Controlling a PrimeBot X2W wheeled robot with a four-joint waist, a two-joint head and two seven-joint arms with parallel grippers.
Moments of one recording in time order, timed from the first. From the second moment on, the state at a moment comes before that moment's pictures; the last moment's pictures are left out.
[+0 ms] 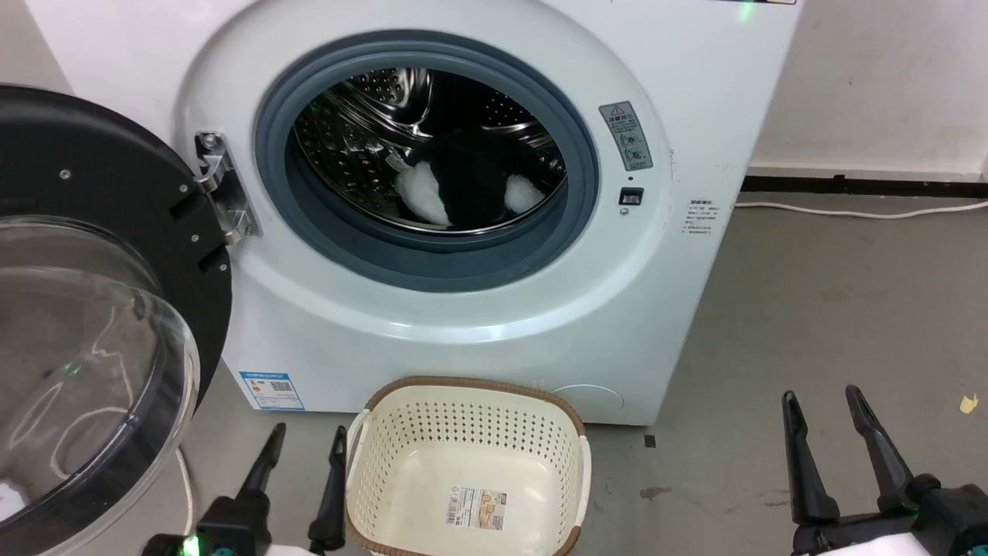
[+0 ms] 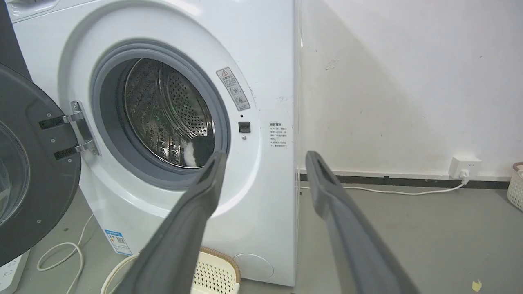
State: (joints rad) left arm 0.05 0.21 -0.18 0.11 -0.24 0.05 -0.26; right arm 0.10 -0.05 -0.04 -0.05 0.13 0.13 -0.26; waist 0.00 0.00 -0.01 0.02
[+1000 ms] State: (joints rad) left arm 0.06 0.14 -0.11 0.10 -0.15 0.00 -0.23; right arm 0.11 -0.05 -0.04 -0.04 0.12 0.13 -0.24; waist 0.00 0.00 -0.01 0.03
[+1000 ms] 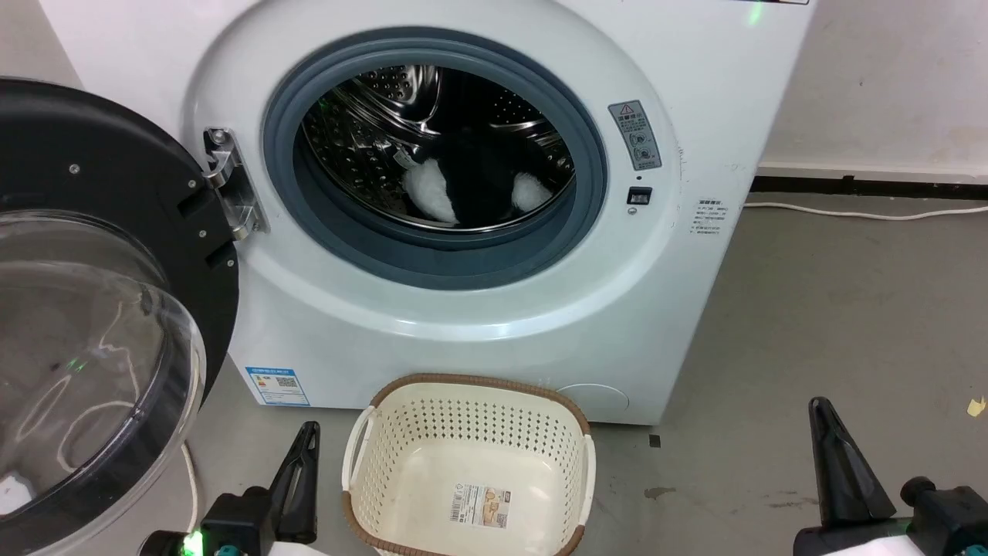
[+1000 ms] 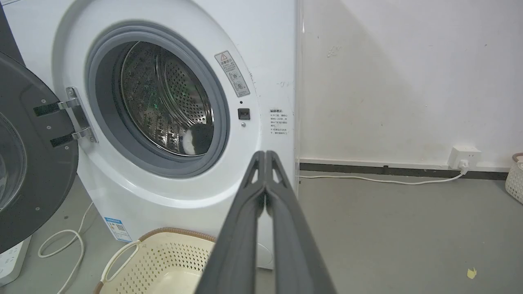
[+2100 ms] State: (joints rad) left arm 0.06 0.11 -0.08 0.07 -0.10 0.00 -0.16; right arm 0.09 -0.05 -0.03 -0.03 0.09 0.13 -0.16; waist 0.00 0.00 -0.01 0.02
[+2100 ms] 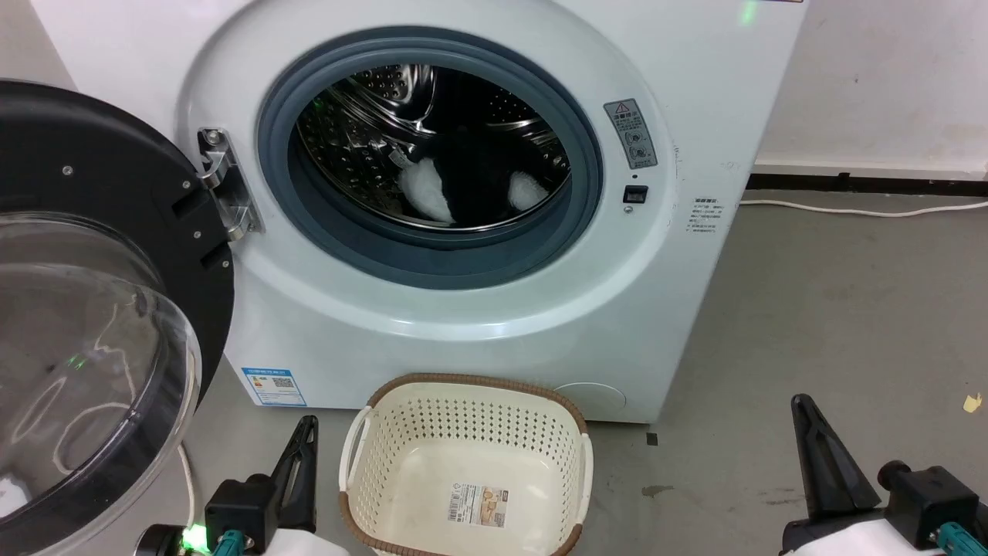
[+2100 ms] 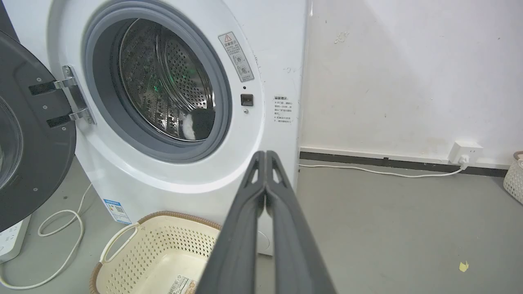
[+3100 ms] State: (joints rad) left arm 0.04 0.09 -0.05 0.05 -0.06 0.00 -0.10; right arm 0.07 -0.05 -0.02 -0.02 0.06 0.13 -0.10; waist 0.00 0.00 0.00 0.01
